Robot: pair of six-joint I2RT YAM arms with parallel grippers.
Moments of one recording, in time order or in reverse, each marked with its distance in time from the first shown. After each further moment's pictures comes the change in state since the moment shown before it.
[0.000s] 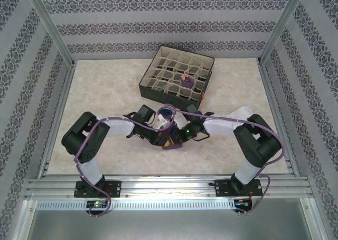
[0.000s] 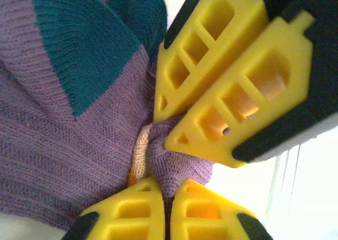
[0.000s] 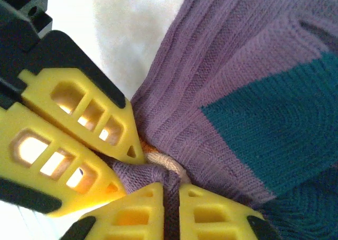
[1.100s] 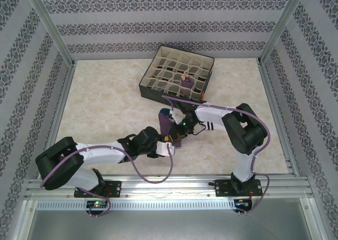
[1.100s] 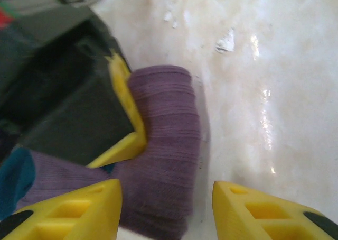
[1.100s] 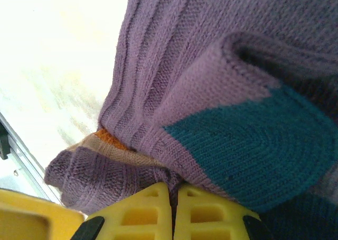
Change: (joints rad) left arm -0.365 -0.346 -0.281 0.285 -0.753 0.846; right arm -0.050 0.202 0.244 -0.293 -0.077 0.006
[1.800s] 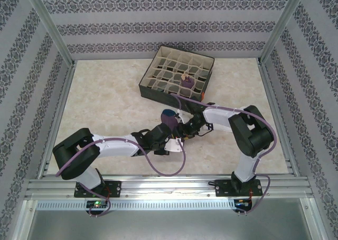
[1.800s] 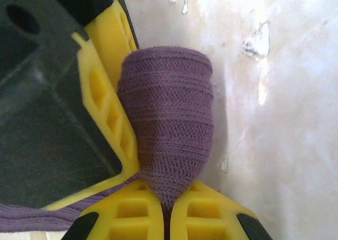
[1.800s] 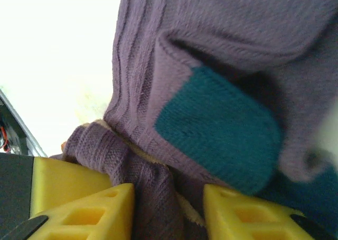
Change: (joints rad) left arm -0.025 0.172 0.225 -0.201 -0.060 -0.103; right arm -0.086 -0.091 -0.129 0.092 -0.070 0.027
